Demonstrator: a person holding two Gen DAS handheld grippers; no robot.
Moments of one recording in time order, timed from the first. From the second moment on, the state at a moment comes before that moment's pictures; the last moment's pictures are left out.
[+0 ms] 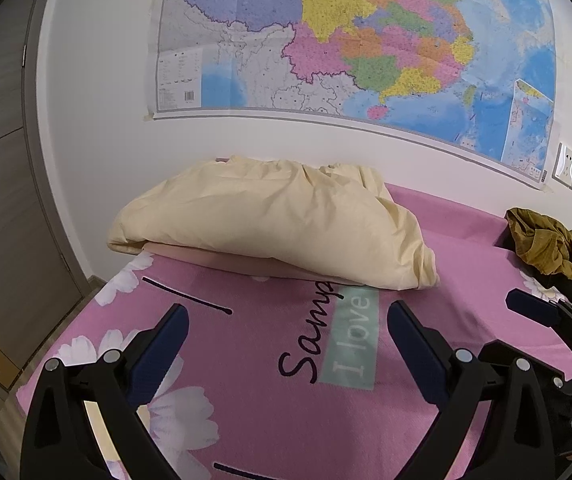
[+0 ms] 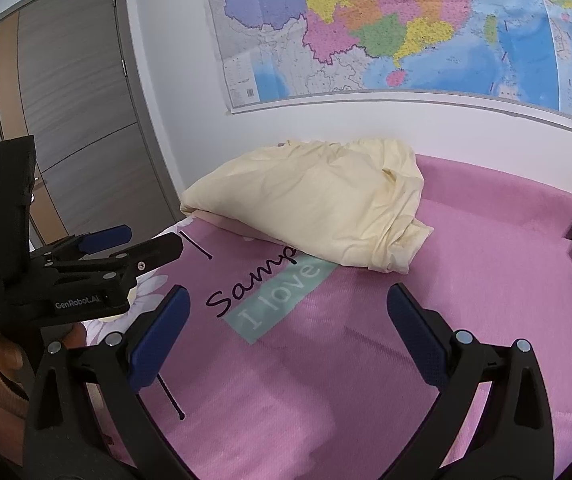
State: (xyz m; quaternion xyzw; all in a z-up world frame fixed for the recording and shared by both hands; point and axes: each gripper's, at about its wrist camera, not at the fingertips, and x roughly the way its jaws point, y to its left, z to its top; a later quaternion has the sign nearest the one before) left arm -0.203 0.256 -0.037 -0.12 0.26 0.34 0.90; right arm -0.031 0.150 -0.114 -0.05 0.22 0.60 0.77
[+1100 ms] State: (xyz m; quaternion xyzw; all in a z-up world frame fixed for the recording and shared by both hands) left arm -0.210 0.252 -0.033 -0.11 0.25 0.34 0.90; right arm -0.034 0.147 -0.113 -0.04 0.22 0.60 0.77
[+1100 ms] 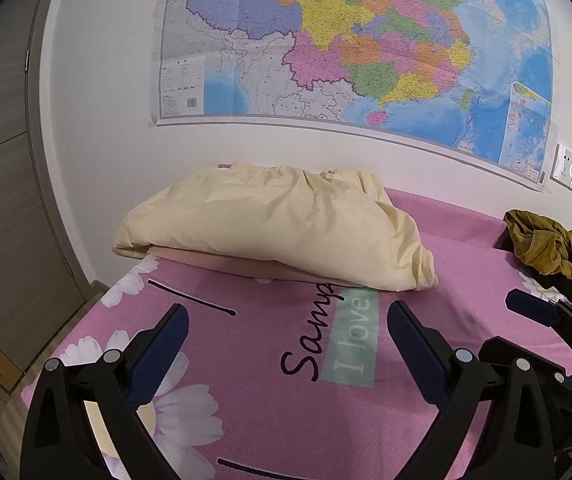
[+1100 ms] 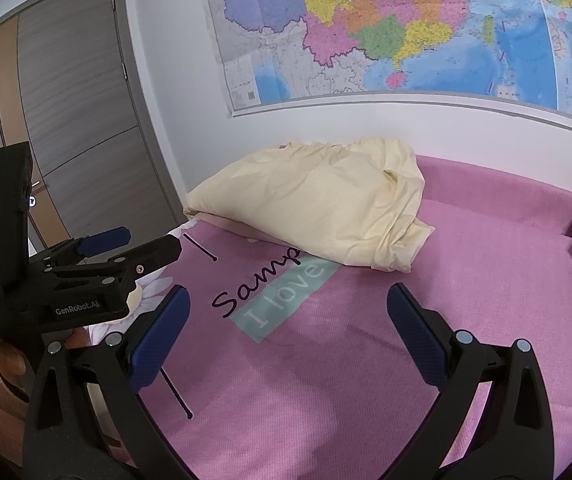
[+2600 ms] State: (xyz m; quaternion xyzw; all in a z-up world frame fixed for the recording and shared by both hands) left arm -0.210 0.248 -0.037 -0.11 0.26 0.34 0.90; right arm -0.036 0.148 -0.115 -0.04 0.23 0.59 0.77
